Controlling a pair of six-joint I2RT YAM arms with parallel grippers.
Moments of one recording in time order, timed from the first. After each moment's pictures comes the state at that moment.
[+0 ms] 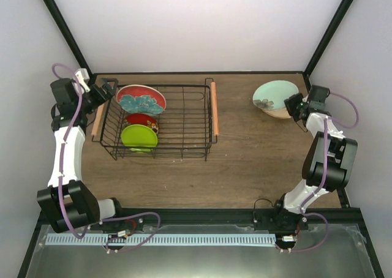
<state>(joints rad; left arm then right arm) 0.28 1.27 1.13 -0.26 0.61 -0.53 -0.30 1.66 1.11 -0.13 -0.40 0.84</state>
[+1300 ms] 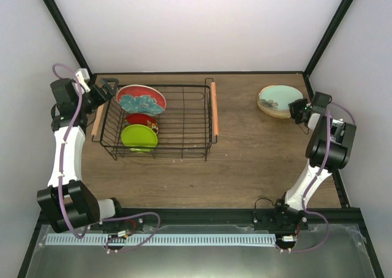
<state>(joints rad) 0.28 1.27 1.13 -0.26 0.62 -0.52 -0.38 1.92 1.12 0.10 -0.45 0.99</state>
